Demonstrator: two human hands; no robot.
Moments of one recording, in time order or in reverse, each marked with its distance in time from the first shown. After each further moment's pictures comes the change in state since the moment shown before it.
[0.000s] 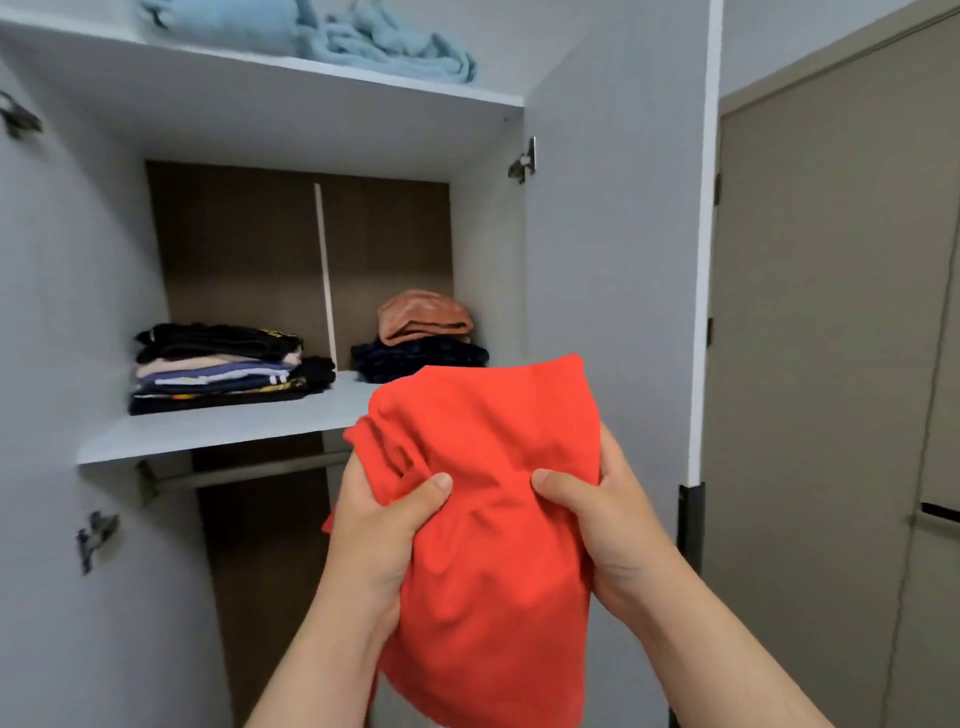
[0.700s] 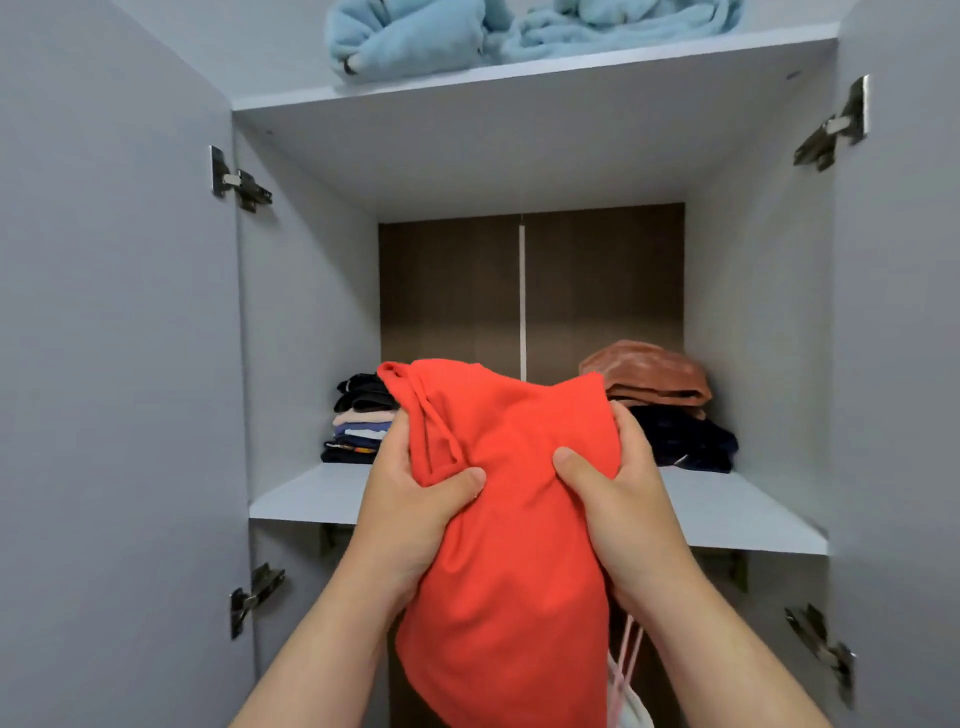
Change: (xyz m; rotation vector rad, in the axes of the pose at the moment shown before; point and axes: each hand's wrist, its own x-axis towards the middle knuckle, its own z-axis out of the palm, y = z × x) left_hand 0.205 0.018 -0.061 0.462 0.241 0.360; right_hand 0.263 0.093 0.127 0.053 -0.334 -0.165
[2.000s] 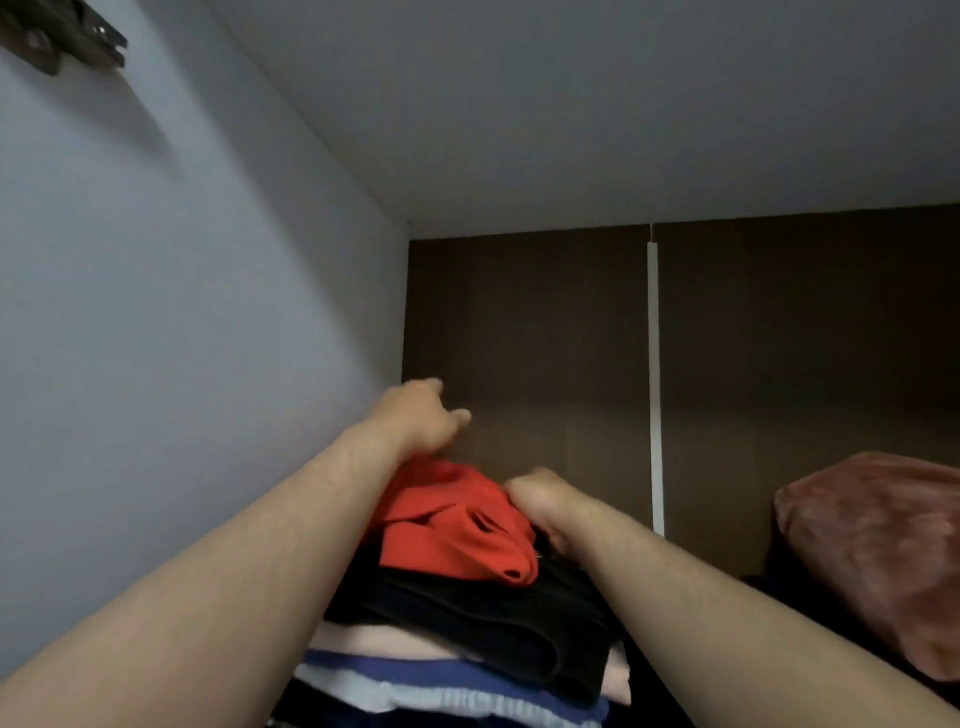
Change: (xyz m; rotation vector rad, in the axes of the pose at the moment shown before) left_hand 0.544 -0.216 -0.131 1.377 -0.040 -0.059; right_hand 0.479 0.305 0.242 -0.472 -0.269 0.418
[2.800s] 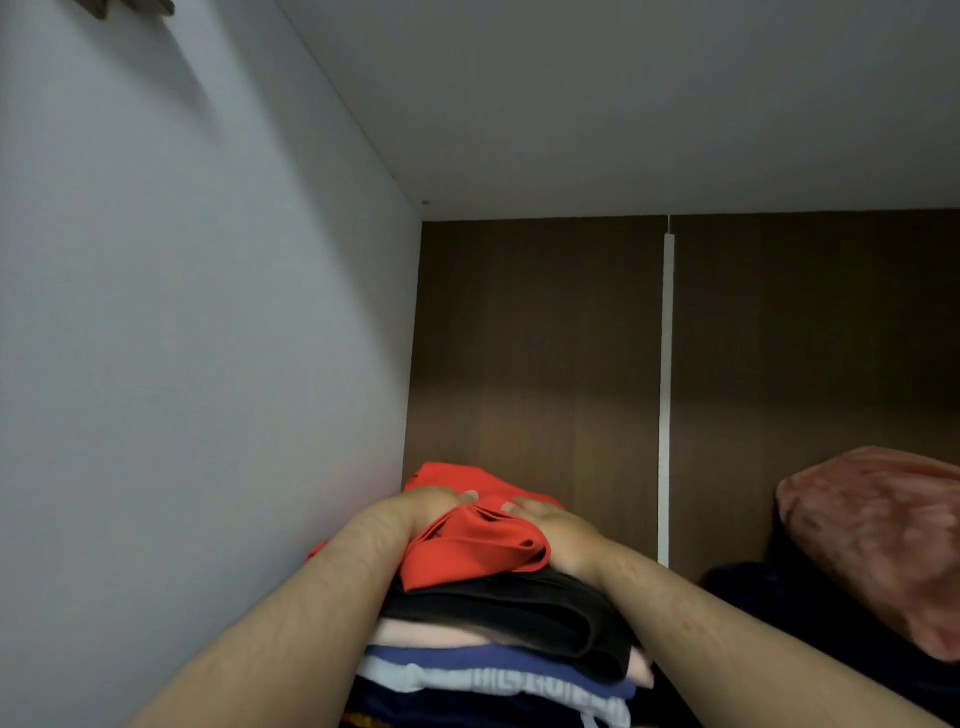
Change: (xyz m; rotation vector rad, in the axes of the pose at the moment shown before) left_hand -0.035 -0.037 0.077 -0.256 -0.548 -0.067; right_hand -0.017 0.044 -0.002 -0.795 -0.218 -0.279
